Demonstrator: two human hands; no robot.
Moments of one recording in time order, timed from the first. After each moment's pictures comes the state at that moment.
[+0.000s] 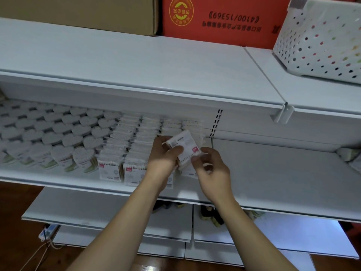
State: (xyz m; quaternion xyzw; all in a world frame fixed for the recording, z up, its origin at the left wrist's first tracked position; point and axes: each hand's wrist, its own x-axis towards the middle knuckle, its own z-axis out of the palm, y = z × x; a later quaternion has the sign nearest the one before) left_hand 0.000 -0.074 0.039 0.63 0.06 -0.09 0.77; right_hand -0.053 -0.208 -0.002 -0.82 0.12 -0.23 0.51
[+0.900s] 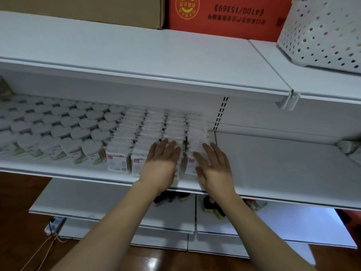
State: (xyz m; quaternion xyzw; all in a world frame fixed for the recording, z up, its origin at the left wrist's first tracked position) left_hand 0.001 -0.027 -0.017 0.95 -0.31 0.05 0.04; right_hand -0.050 -0.229 -0.064 -0.95 -0.06 -0.29 0.05
